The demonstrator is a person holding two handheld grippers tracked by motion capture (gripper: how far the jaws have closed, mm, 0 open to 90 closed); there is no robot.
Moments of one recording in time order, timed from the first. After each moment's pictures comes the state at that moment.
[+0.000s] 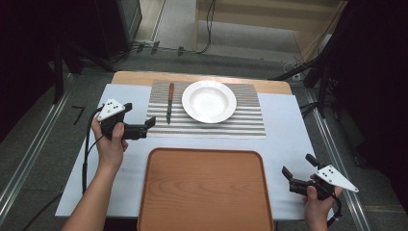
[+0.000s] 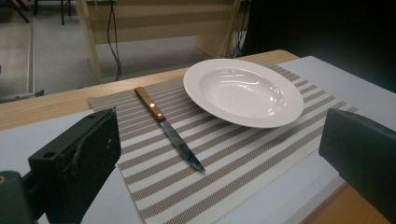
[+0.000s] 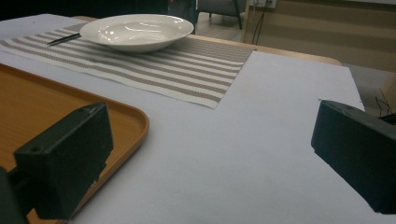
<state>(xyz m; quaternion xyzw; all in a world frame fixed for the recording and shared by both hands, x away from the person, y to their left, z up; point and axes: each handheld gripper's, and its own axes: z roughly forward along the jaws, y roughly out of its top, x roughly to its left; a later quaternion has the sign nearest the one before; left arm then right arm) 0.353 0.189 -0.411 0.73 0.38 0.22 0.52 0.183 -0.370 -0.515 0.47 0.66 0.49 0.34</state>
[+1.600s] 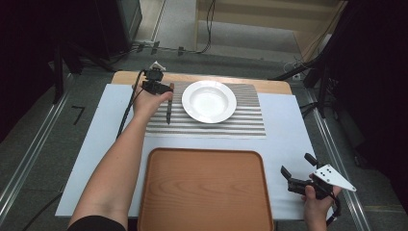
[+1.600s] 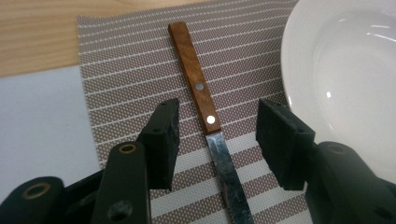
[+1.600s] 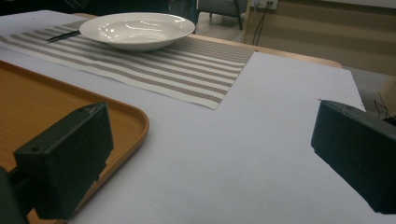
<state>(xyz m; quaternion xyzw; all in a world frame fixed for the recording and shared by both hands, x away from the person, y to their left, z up) 0.538 0.104 -0.444 0.78 0.55 0.11 0.27 0.186 -0.367 -0.516 0.47 0.66 0.48 0.34</state>
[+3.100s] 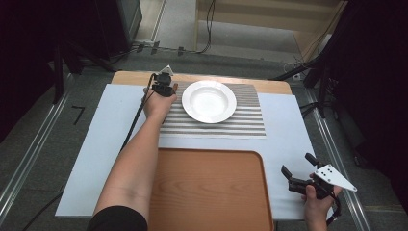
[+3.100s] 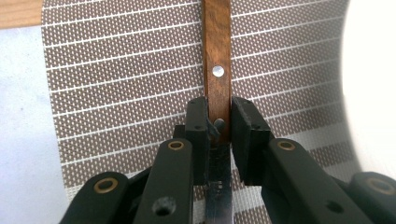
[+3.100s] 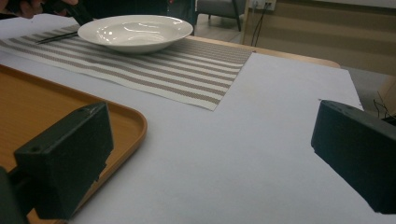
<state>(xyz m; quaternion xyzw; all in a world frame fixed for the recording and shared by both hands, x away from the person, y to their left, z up) 0.553 0.080 -0.471 0.78 0.59 0.11 0.19 0.186 -0.369 -0.516 0.47 0.66 0.48 0.34</state>
